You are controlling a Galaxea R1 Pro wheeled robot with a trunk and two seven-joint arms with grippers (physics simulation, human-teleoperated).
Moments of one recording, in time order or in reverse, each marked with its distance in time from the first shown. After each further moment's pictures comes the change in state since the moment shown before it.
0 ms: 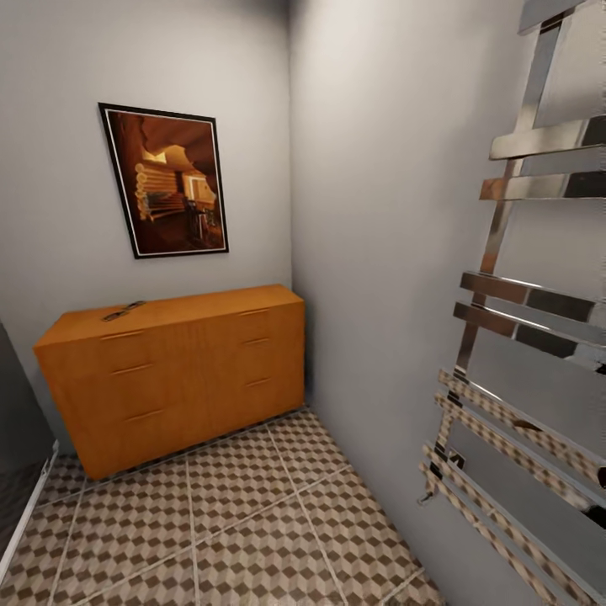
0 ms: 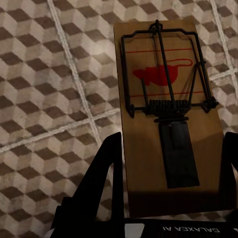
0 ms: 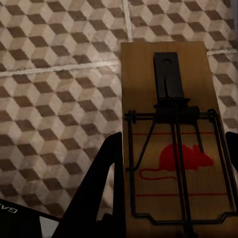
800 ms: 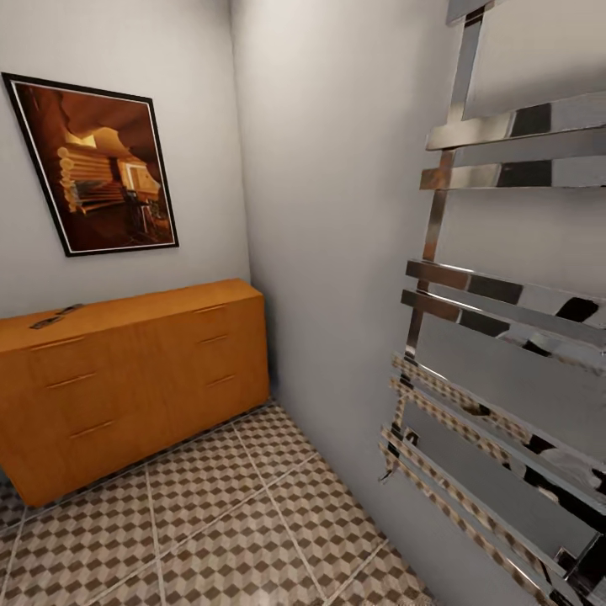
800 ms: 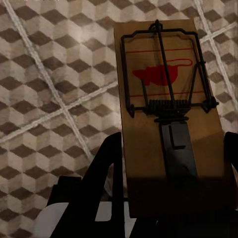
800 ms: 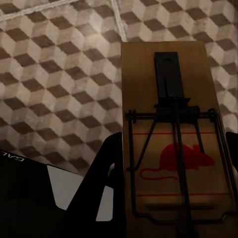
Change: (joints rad) left arm 0.033 -0.014 0.001 0.000 -0.001 -0.004 0.000; right arm 0.048 0.001 -0.006 0.050 -0.002 0.003 0.001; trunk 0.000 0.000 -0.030
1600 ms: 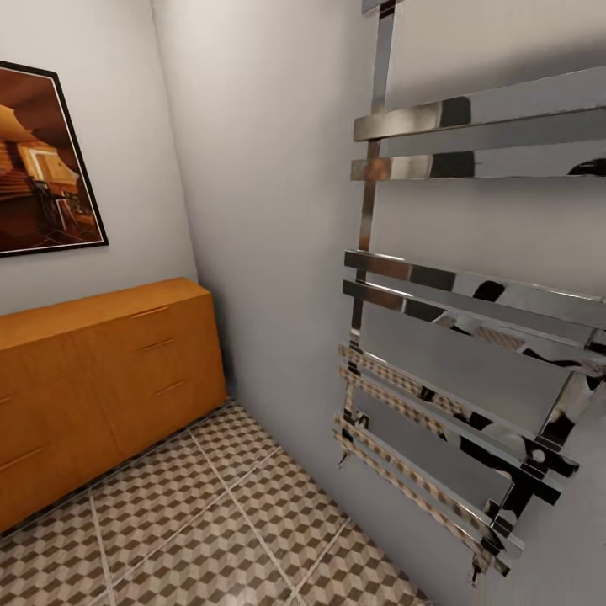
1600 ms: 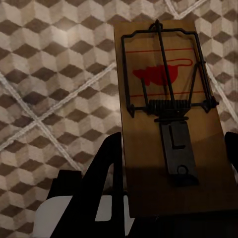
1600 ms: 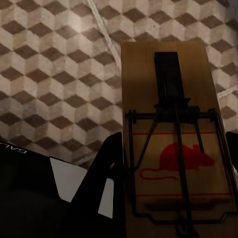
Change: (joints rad) left arm 0.000 -0.002 0.000 0.000 0.000 -0.003 0.000; right arm 0.000 0.001 0.001 0.000 0.000 0.000 0.000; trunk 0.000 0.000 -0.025
